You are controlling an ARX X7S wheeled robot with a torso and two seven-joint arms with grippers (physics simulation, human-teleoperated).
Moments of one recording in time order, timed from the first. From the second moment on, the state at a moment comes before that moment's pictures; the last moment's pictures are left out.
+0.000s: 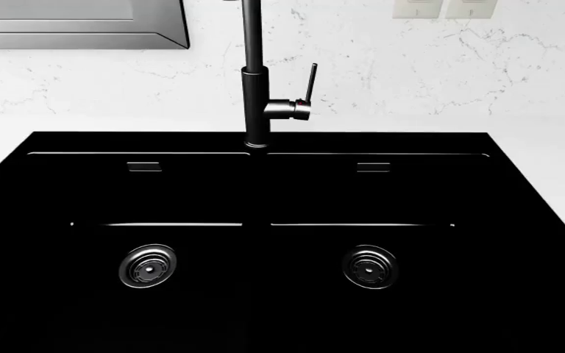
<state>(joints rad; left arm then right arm) -1.94 -0.89 1.07 0.47 -1.71 -0.35 -0.91 2.04 0.84 -0.64 -0.19 1.78 1.00 0.97</state>
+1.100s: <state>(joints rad) -1.90 -0.88 1.05 0.47 -1.69 -0.34 -0.91 1.94 1.01 -0.61 -0.58 2.18 0.88 1.30</state>
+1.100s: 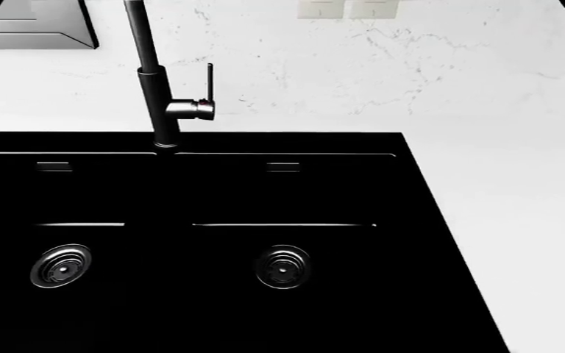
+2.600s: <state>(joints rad) -1.88 -0.87 1.03 0.46 -1.70 -0.34 -0.92 1.86 1.02 -0.60 -0.64 2.17 0.82 1.29</state>
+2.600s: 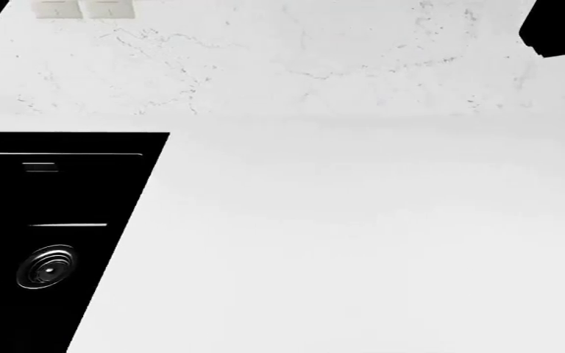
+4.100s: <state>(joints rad) -1.83 -0.91 0.99 0.51 -1.72 -0.33 -0.93 2.32 0.61 -0.71 0.18 1.64 1.30 0.75</state>
